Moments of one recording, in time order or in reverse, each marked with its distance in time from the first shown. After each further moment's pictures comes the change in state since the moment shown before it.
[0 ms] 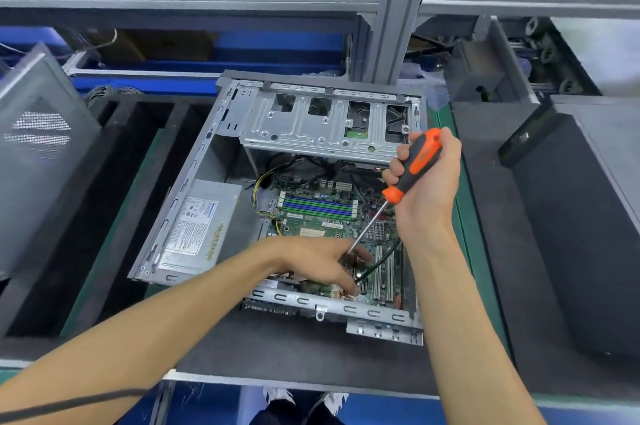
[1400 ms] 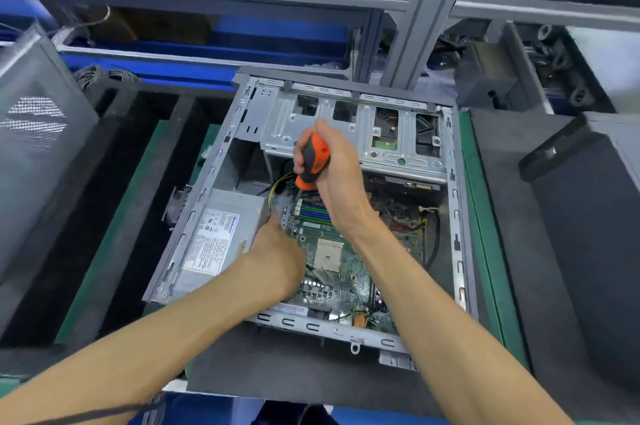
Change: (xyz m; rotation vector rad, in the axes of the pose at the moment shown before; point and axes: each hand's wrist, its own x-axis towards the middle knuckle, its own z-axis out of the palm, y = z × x) left_hand -0.037 -0.029 -0.021 1.379 -0.029 -0.577; right_hand 0.007 0.089 0.090 -0.565 -0.514 0.020
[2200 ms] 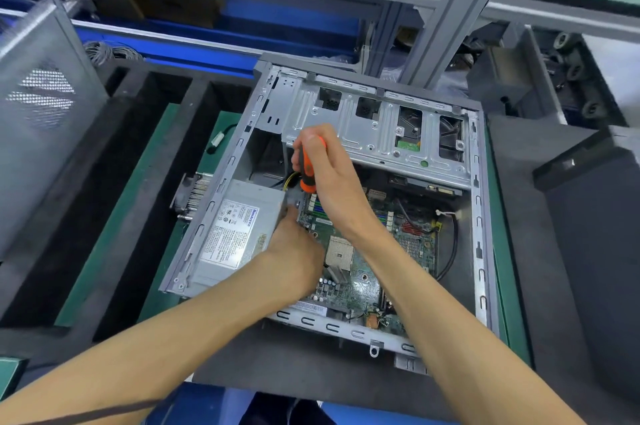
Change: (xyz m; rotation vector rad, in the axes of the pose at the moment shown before) left_hand -0.005 -0.001 0.002 -0.145 0.116 0.005; right_hand -0.008 0.011 0.020 -0.325 -0.075 -0.074
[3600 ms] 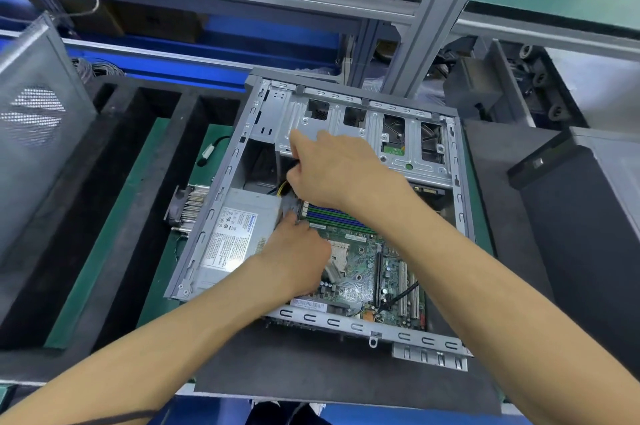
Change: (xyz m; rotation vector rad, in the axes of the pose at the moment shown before) left_hand -0.014 -0.010 0.002 -0.187 0.297 0.060; right_hand 0.016 -0.066 -0.006 -1.455 -0.299 0.040
